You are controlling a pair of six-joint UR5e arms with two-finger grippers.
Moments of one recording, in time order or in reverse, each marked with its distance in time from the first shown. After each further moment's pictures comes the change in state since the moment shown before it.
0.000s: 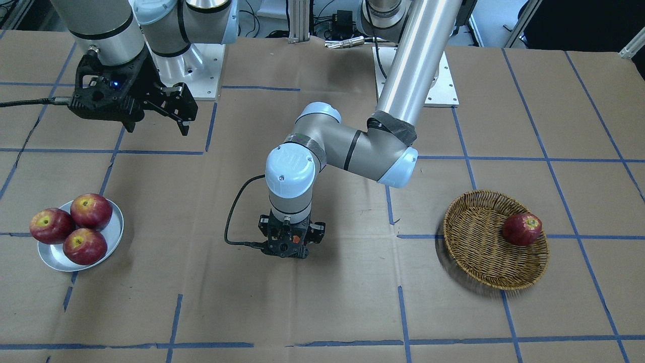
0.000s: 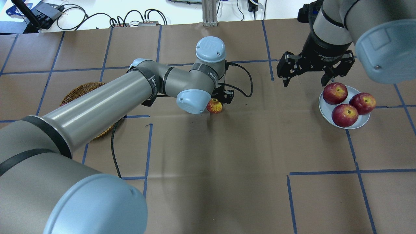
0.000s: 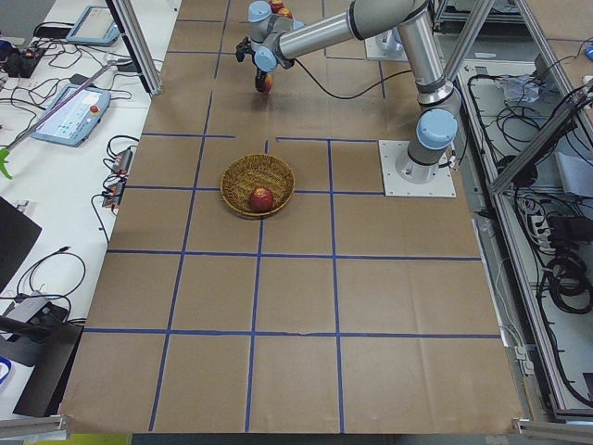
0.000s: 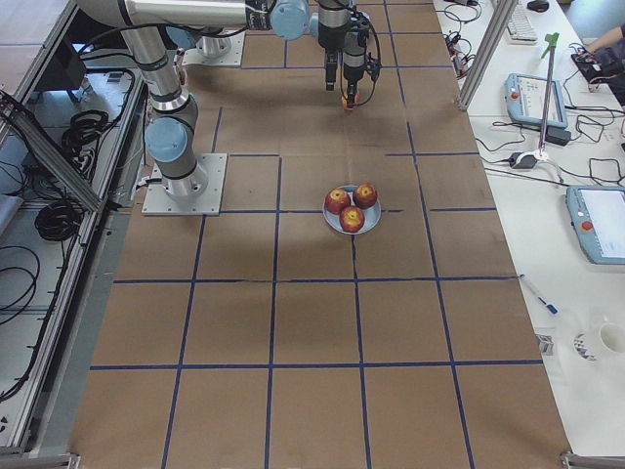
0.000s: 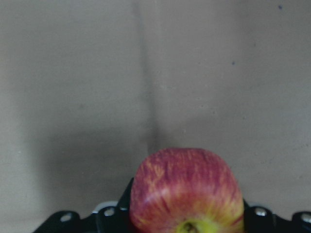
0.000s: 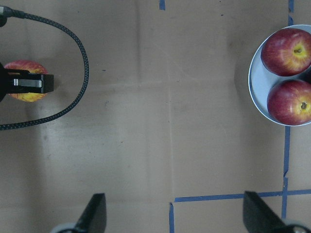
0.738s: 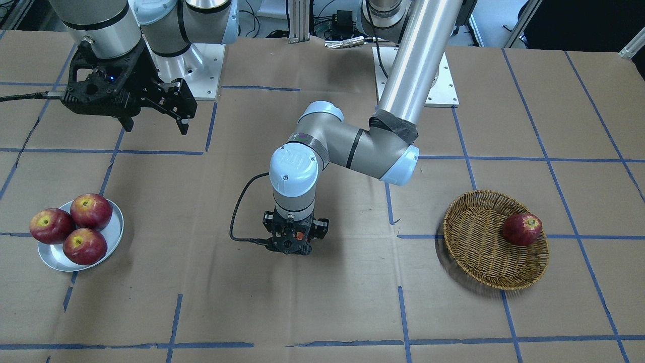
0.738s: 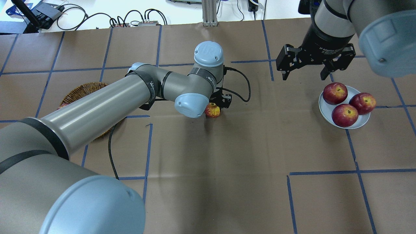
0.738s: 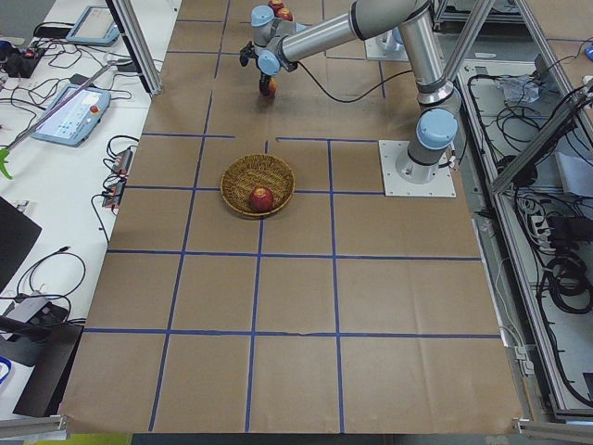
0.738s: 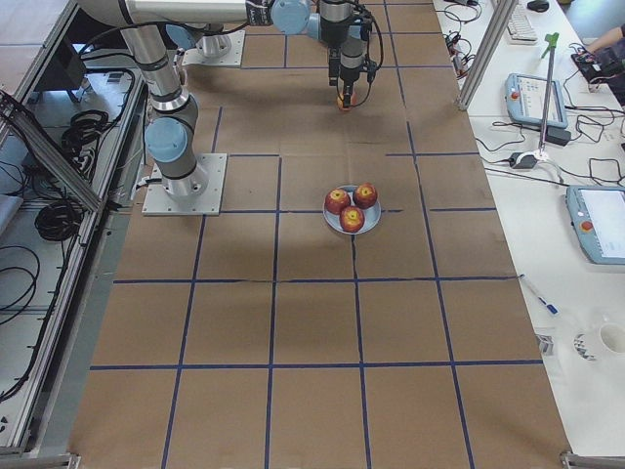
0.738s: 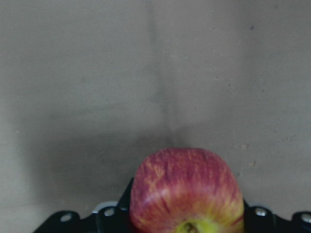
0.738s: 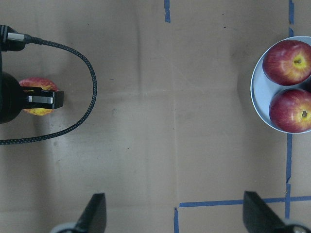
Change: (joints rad) left arm 0.004 0.008 -0.025 0.002 0.001 0.008; right arm 0.003 0.003 -0.032 0.002 0.015 0.001
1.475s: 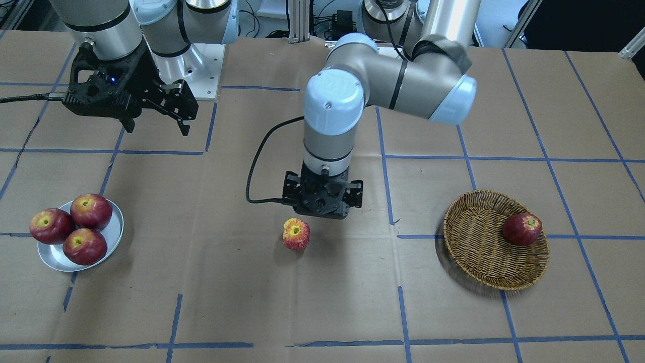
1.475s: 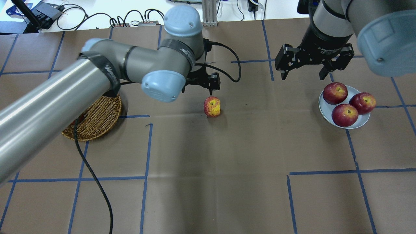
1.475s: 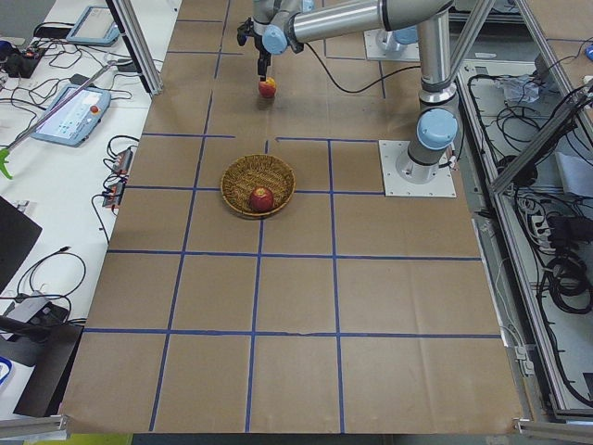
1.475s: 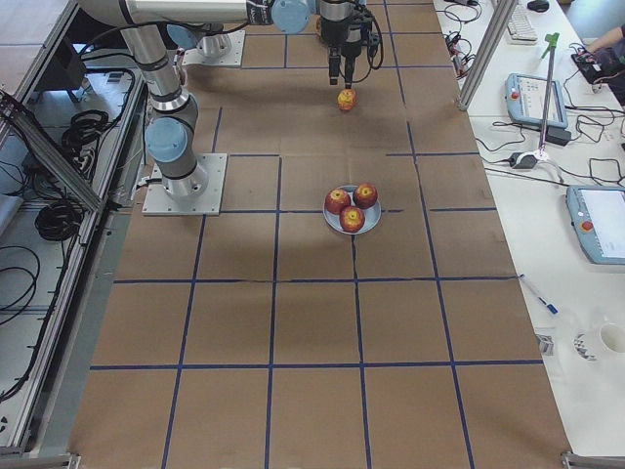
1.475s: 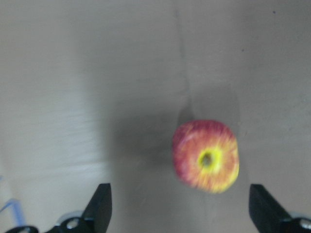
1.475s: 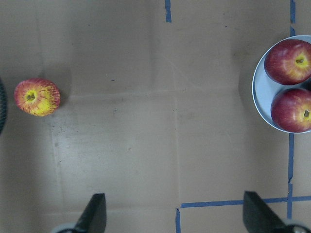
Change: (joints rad) left arm 0.099 0.303 0.000 -0.258 -0.004 0.087; right arm 0.003 0.006 -0.001 -0.003 0.001 0.010
